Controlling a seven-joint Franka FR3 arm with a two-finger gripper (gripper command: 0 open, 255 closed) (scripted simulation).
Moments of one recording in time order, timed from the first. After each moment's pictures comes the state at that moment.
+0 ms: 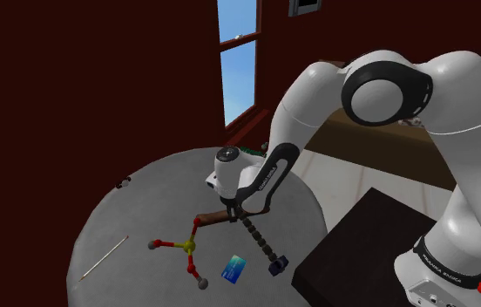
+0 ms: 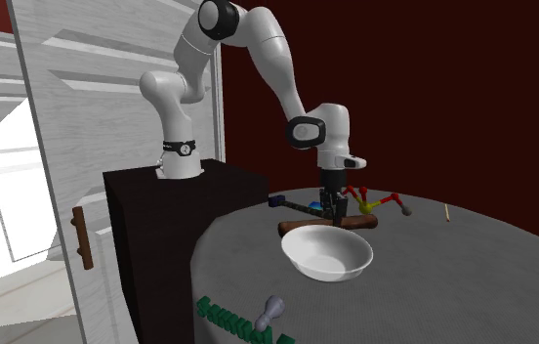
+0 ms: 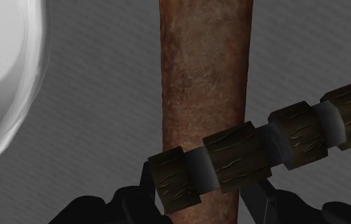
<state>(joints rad) 0.36 0.77 0.03 -1.94 -0.37 2.76 -0.34</state>
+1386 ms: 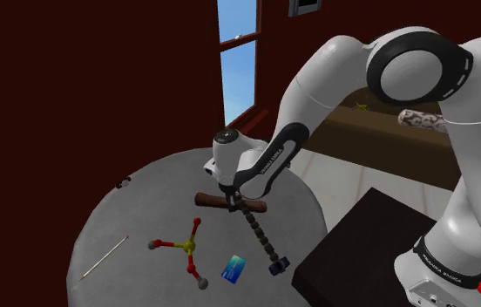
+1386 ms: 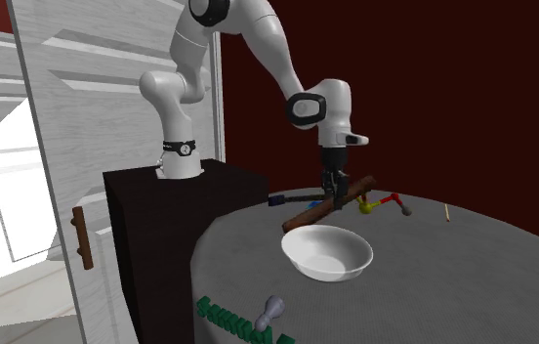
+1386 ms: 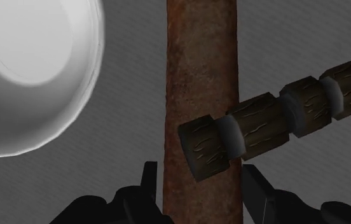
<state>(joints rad) 0.33 0.62 0.07 -2.00 -0.34 2.67 -0.38</state>
